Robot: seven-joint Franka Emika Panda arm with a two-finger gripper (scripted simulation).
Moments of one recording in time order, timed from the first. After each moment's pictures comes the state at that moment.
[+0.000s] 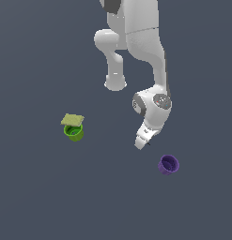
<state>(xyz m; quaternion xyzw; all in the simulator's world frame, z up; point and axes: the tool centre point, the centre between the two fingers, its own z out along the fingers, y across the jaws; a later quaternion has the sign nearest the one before) -0.033 0.172 0.015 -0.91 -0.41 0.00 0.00</state>
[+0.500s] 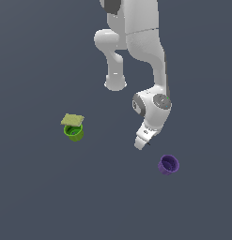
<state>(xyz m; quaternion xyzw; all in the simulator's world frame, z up) -0.032 0.172 0.013 -0.91 -0.41 0.00 0.00</state>
